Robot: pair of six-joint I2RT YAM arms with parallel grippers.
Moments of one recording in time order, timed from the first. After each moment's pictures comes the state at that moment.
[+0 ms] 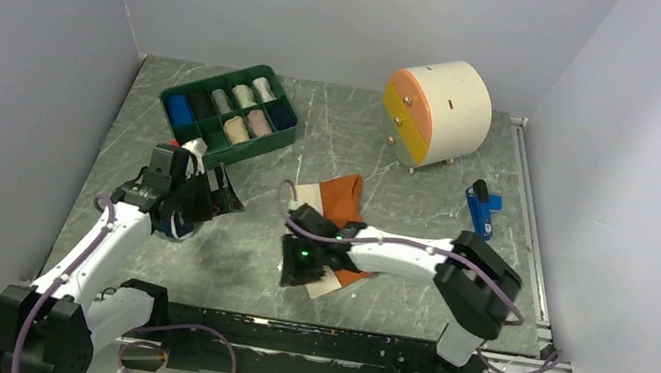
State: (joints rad) left arm -0.12 0.98 0.63 -0.51 0.32 -0.55; right arm 1.05 1.66 0.92 -0.31 -0.17 0.78
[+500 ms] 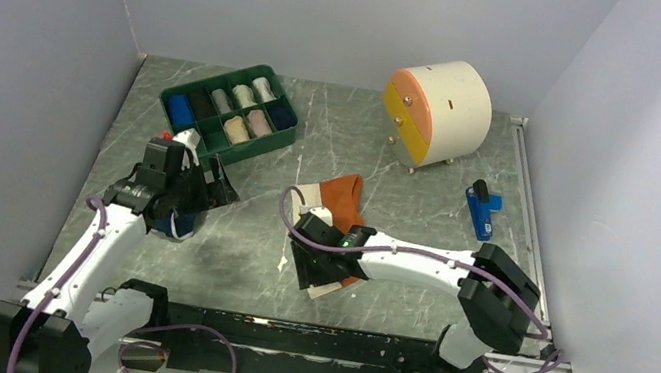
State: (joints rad) left arm -0.12 0.93 0.70 -0.57 0.23 -0.55; right arm 1.13 1.61 1.00 -0.52 0.09 0.72
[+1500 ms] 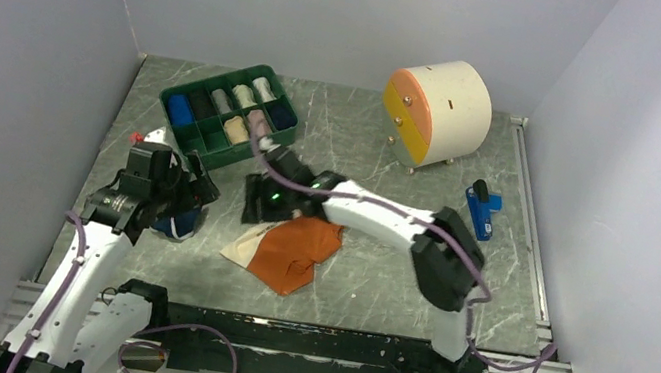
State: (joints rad) left arm -0.12 0.79 0.78 -0.76 0.01 -0.62; right arm 1.04 1.99 1.54 -0.39 -0.13 0.65
